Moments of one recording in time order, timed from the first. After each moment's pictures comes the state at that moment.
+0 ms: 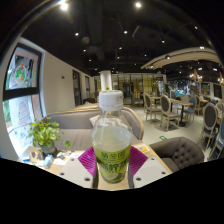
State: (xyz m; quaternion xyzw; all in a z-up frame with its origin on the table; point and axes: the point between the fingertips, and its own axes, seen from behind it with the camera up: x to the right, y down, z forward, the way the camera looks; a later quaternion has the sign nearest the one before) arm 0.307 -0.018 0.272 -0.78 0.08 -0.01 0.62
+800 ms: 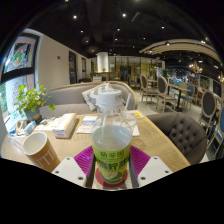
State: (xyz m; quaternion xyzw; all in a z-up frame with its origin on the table) arm 0.352 -0.037 0.065 -0.84 0.08 -0.03 0.54
